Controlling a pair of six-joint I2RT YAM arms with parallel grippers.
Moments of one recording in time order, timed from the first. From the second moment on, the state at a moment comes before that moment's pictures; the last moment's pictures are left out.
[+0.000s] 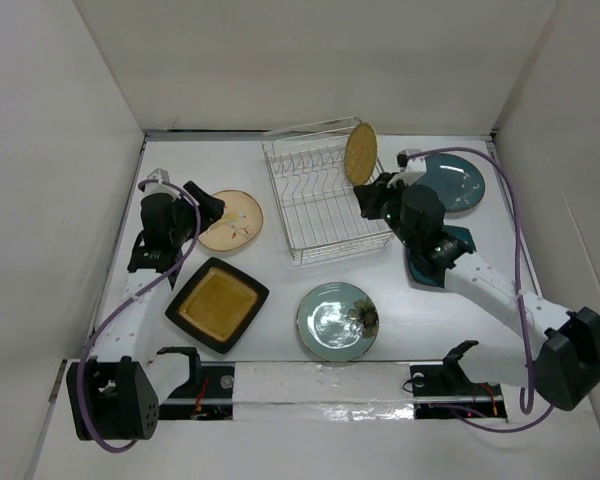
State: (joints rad) left arm -0.01 1.03 0.72 -0.08 0.11 -0.66; right arm 0.57 1.22 0.90 0.22 0.20 0.42
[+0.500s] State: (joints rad) left arm 0.19 1.39 0.71 -0.01 0.16 -0.70; right arm 1.07 1.22 0.95 0.31 0.21 0.39
